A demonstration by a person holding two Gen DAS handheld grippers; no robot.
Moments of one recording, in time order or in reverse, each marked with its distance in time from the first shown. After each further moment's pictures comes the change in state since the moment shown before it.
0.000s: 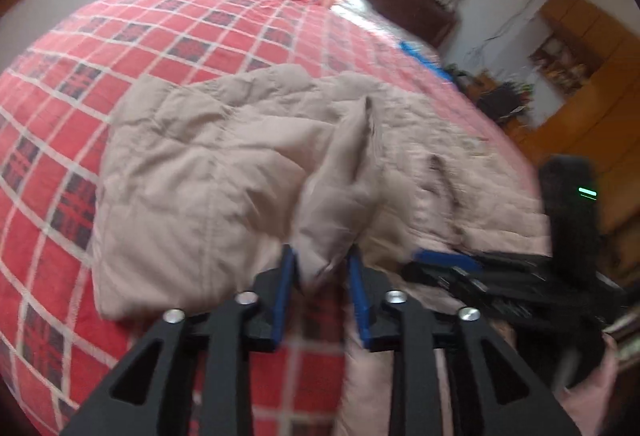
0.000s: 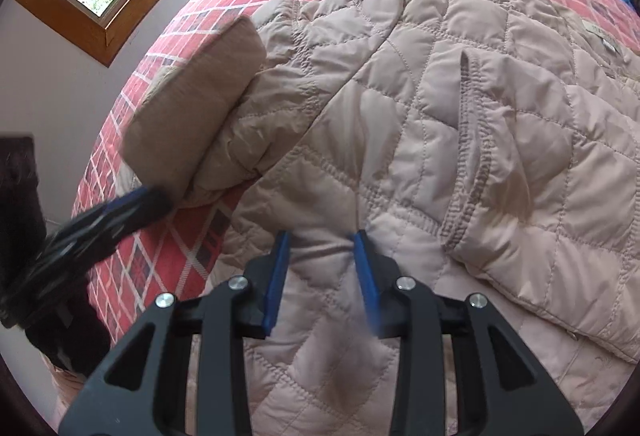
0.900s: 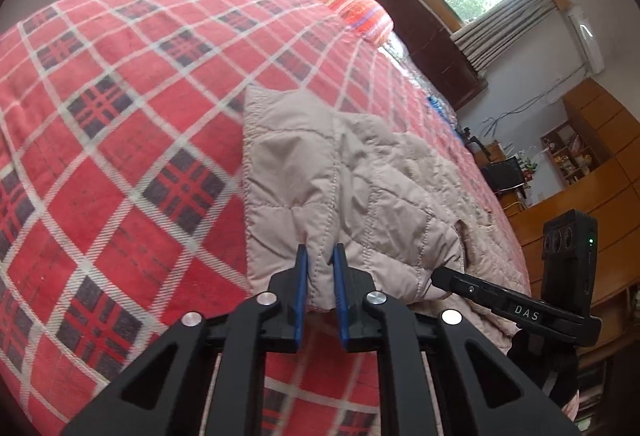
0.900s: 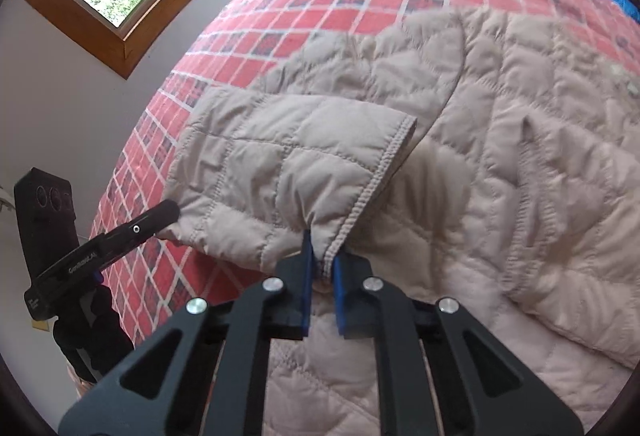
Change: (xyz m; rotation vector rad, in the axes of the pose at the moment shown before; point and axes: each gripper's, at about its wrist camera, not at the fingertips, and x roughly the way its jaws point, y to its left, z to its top) left arm -0.032 0.070 0.001 -0.253 -0.118 -0.003; right arm -0.014 0.038 0.024 -0.022 -0.069 0.048
